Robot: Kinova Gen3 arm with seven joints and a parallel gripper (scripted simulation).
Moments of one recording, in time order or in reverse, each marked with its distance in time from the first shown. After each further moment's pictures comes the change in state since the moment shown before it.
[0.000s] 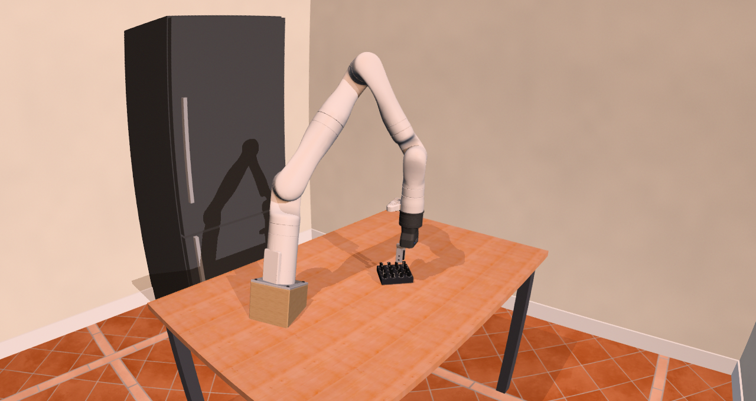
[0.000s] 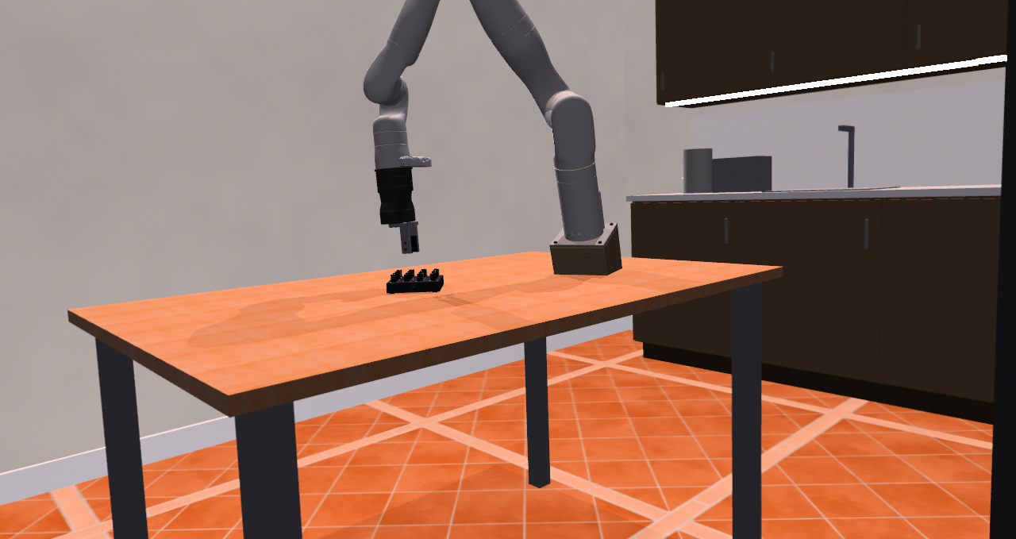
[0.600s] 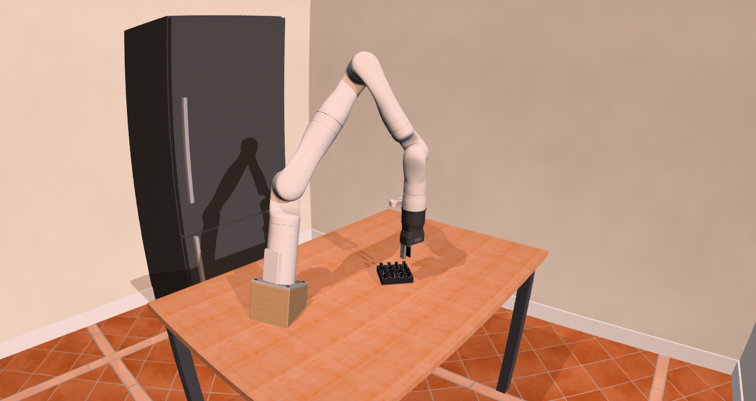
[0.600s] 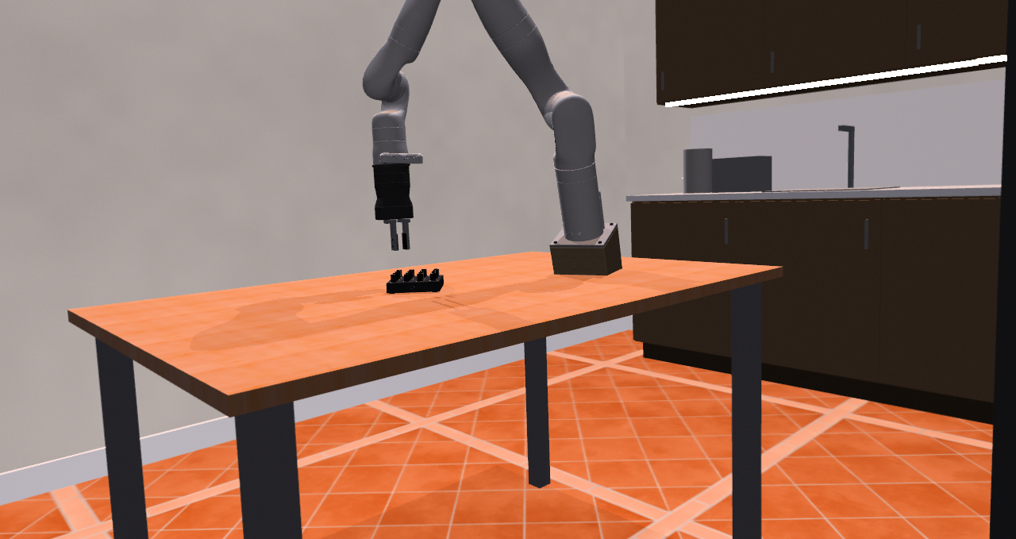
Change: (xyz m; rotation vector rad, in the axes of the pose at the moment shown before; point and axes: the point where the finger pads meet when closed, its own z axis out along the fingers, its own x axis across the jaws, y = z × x) arm 0.015 0.014 -0.008 -0.013 0.030 0.552
